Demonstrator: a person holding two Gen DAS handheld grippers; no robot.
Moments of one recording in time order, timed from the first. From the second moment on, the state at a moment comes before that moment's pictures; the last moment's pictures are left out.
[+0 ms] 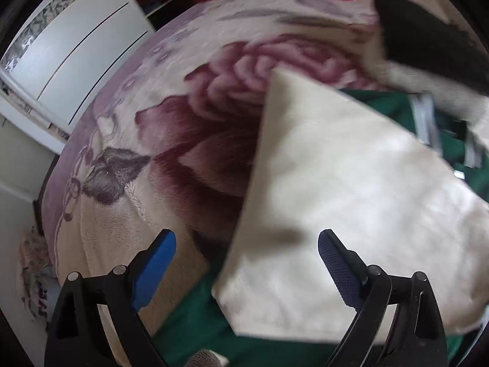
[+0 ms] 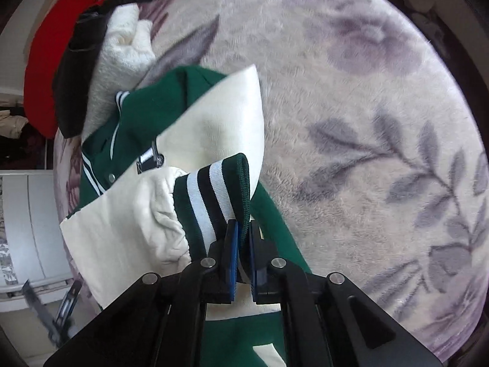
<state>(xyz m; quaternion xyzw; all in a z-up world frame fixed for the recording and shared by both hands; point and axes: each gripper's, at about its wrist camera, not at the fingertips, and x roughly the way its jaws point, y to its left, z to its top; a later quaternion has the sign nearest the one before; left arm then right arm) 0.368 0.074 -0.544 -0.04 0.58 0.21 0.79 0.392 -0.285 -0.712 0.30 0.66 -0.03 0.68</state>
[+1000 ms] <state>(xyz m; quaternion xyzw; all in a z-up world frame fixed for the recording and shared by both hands) 0.303 -0.032 -0.532 -0.03 0.60 0.08 0.79 0.547 -0.348 -0.757 0.33 0.66 -0.03 0.67</state>
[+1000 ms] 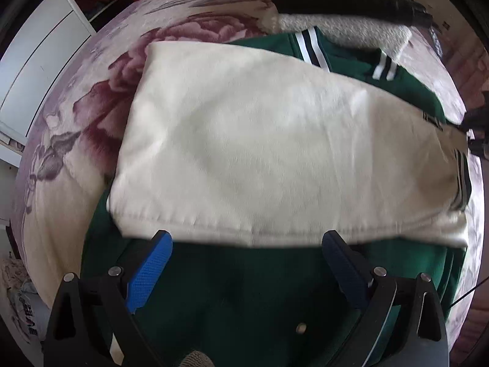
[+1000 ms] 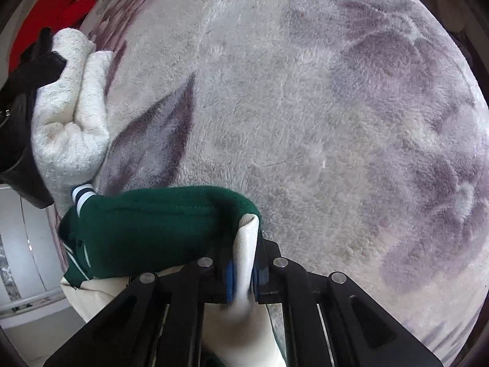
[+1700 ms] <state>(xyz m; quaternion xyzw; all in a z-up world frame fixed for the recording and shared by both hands) 0.082 0.094 -0.534 -0.13 0.68 0.18 0.70 0.178 -0.151 -0.680 0.33 0.79 0.04 0.51</state>
